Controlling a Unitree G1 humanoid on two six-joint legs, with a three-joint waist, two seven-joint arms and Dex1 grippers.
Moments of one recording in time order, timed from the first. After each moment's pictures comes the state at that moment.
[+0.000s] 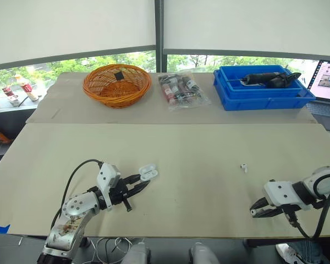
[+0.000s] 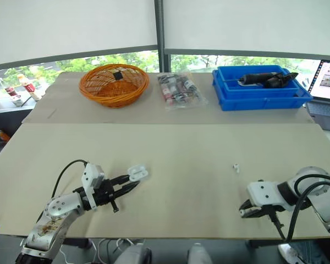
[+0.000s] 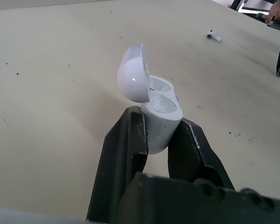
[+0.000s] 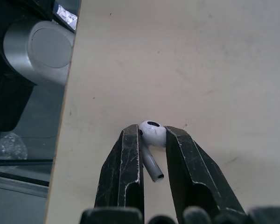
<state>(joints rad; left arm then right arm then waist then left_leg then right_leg) 0.02 0.50 -0.04 -0.22 -0.28 0.09 -0.84 -0.16 -1.15 0.13 0.12 0.18 -0.21 1.54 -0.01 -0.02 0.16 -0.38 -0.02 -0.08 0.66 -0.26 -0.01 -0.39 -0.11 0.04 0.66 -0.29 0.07</state>
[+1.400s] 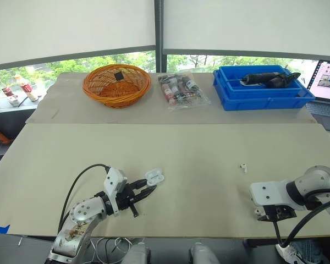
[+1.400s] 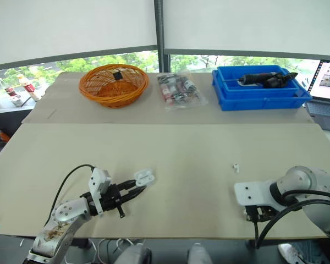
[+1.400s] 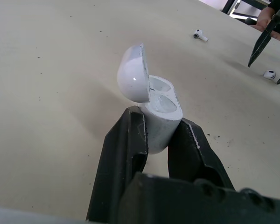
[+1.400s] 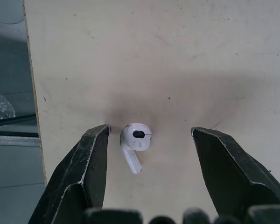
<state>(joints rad) 0.06 0.47 -0.09 -0.27 -0.28 0.13 -0.80 -0.09 -1.28 0.15 -0.34 -0.04 0.28 1.32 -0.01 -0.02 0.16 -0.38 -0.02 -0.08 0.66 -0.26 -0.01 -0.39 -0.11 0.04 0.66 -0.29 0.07</state>
